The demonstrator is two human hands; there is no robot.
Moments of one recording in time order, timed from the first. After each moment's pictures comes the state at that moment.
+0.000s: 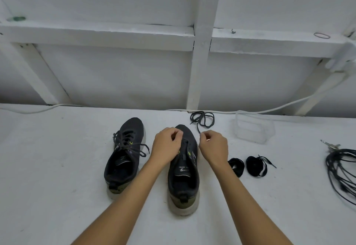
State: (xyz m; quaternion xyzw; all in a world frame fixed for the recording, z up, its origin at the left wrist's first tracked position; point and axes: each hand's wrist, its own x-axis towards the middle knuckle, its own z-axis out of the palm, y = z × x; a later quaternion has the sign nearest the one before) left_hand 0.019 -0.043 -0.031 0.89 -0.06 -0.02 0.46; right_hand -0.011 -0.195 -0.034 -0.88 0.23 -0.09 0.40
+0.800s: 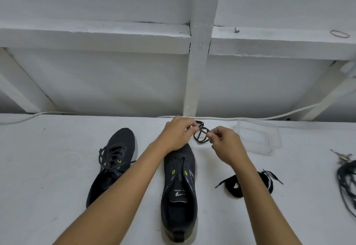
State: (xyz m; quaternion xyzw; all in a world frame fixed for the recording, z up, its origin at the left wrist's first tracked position) left_hand 0.111 -0.084 -0.023 0.90 -0.28 -0.06 0.33; right_hand 0.029 -0.252 -0.010 -0.90 0.17 -0.02 0.41
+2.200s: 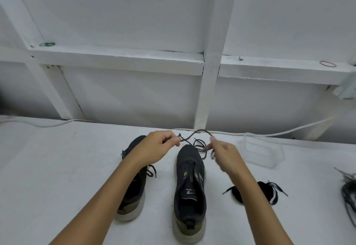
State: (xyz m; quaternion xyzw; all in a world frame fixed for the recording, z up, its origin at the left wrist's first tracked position) left_hand 0.035 0.019 0.052 0.89 -0.18 -0.09 0.41; right_hand -0.015 -0.207 0.037 -0.82 0.16 0.00 0.54
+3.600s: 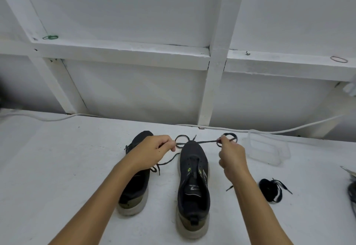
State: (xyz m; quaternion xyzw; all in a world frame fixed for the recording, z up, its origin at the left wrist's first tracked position) left_hand 0.022 0.041 0.040 0.89 -0.17 -0.12 0.40; right_hand 0.005 -0.198 0.009 -0.64 0.34 -0.05 0.69
